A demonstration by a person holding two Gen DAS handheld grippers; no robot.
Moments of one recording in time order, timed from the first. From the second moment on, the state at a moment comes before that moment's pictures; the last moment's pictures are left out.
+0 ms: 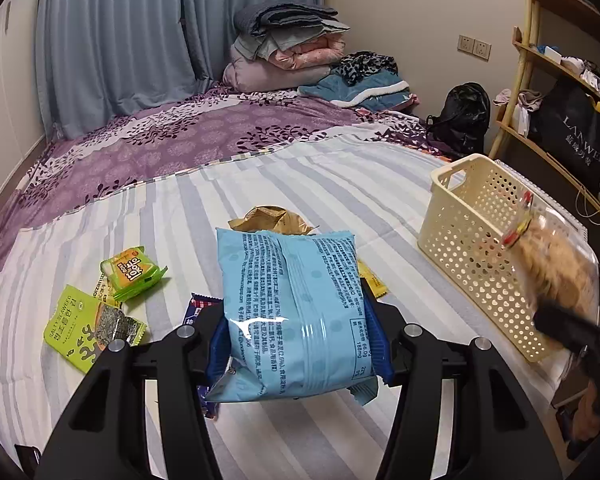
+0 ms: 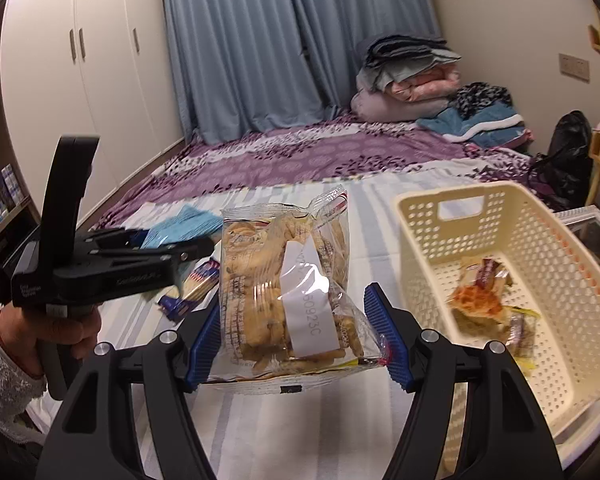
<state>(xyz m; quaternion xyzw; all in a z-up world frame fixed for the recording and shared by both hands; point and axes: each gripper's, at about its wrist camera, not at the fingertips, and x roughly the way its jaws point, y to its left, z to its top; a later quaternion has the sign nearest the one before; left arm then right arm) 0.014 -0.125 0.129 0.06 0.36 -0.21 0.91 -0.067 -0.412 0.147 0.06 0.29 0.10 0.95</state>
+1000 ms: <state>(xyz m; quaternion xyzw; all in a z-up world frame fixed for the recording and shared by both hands) -0.019 -0.155 0.155 0.08 0.34 -0.24 0.91 -0.114 -0.570 0.126 0.17 0.28 -0.14 0.94</state>
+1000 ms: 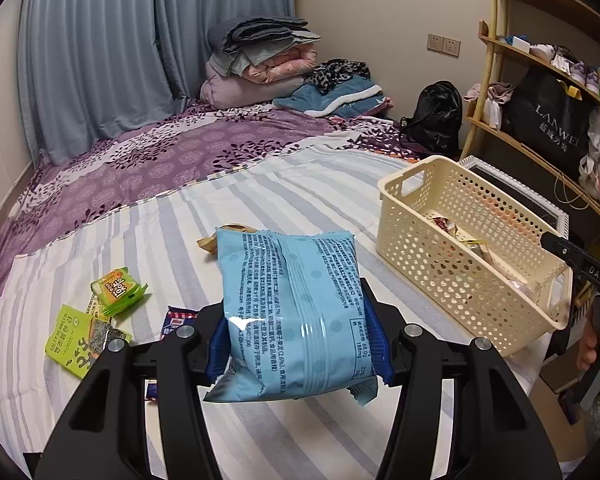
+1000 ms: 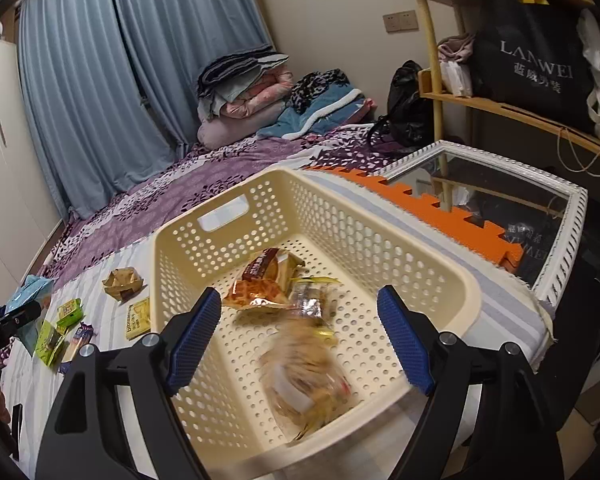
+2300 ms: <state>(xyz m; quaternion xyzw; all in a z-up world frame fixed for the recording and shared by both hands) -0.057 -0.361 0.152 0.15 0.31 -0.43 0.83 -0.176 -0.617 0.126 0.19 0.23 -0.23 0.93</state>
